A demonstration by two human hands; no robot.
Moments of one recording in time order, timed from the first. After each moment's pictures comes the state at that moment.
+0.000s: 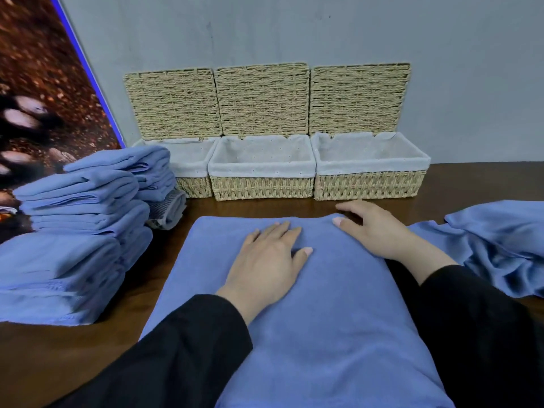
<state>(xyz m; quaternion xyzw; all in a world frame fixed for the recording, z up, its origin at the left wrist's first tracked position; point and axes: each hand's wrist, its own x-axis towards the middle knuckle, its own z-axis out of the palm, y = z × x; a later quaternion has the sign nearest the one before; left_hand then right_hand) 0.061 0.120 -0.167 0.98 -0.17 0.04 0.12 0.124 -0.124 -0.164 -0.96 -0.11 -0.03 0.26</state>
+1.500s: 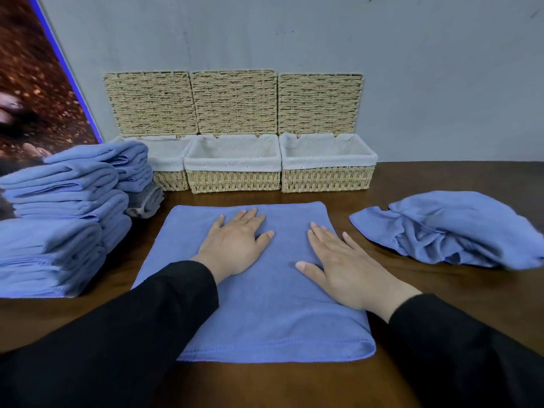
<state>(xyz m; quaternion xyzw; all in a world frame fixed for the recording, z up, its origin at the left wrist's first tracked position) 0.062 0.123 -0.161 0.98 -0.15 -0.03 0.09 -0.009 -0.113 -0.161 -0.98 -0.17 0.05 0.07</state>
